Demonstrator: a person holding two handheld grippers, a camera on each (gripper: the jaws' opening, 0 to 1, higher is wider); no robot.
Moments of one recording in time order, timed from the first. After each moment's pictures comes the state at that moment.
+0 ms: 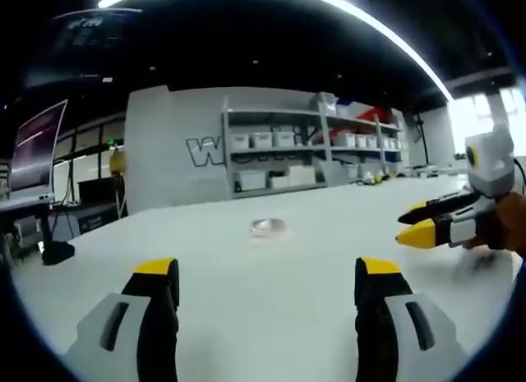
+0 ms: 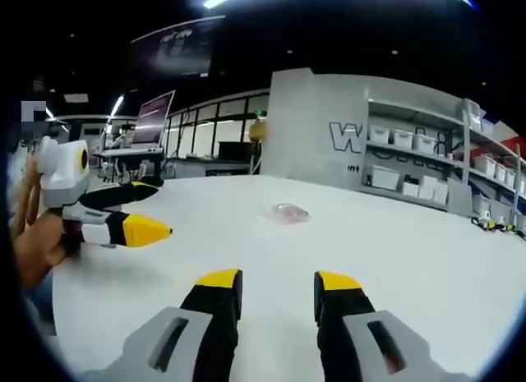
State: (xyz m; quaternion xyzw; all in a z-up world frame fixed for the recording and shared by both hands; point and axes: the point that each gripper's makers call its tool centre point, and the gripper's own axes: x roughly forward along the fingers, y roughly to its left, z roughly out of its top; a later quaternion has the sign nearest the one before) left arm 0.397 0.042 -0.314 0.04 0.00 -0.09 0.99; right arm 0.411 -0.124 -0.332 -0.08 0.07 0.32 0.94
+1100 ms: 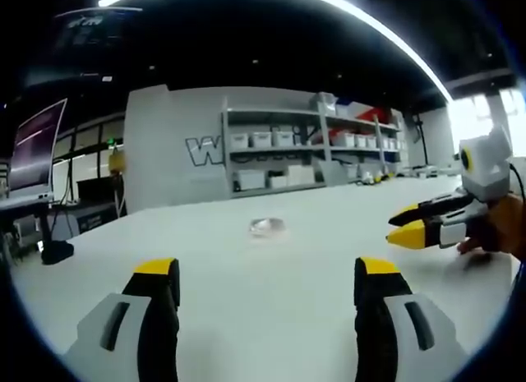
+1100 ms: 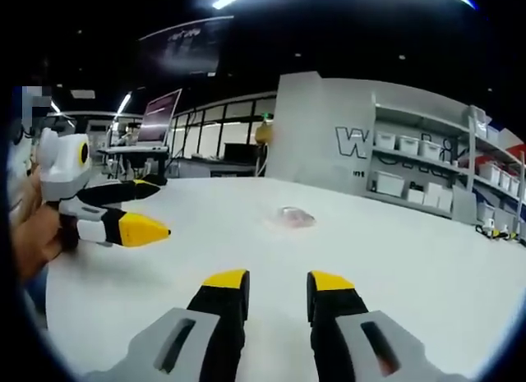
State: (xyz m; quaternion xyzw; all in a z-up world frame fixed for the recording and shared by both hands) left arm 0.396 0.041 -0.315 0.04 0.01 -0.10 0.99; right arm 0.413 -0.113 -0.332 -0.09 0.06 0.33 0.94
